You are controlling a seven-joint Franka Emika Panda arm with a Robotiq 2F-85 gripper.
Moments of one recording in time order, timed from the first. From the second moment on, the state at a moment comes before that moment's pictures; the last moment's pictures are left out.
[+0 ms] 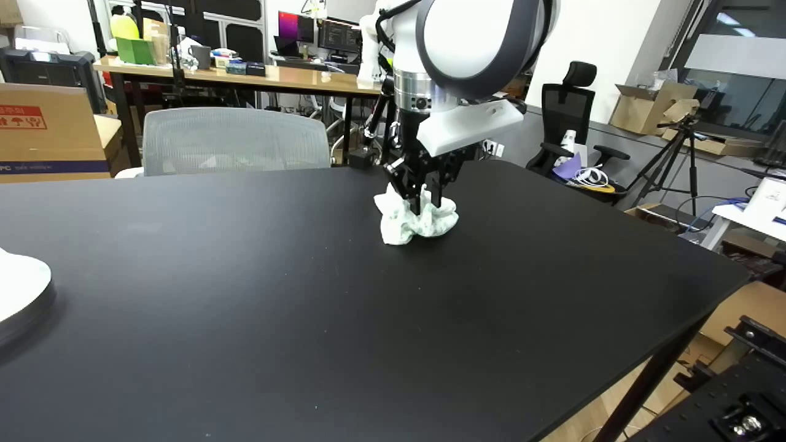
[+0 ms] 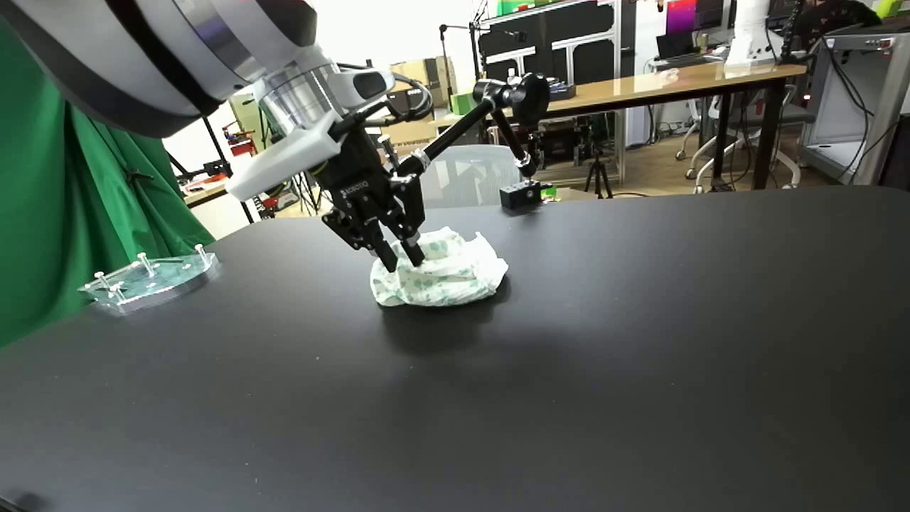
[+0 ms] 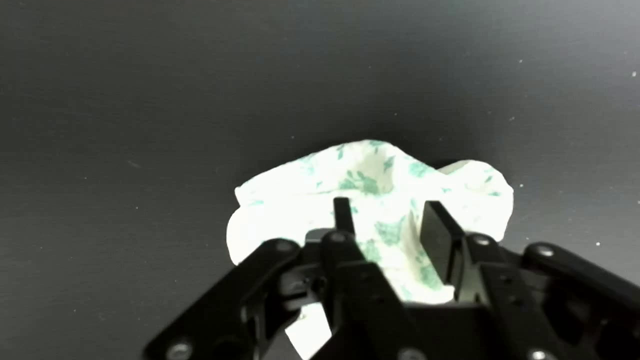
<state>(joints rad) 0.19 0.38 -0.13 -2.33 -0.56 2.76 0.49</state>
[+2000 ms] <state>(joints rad) 0.14 0.00 0.07 -2.11 -0.51 2.42 0.21</state>
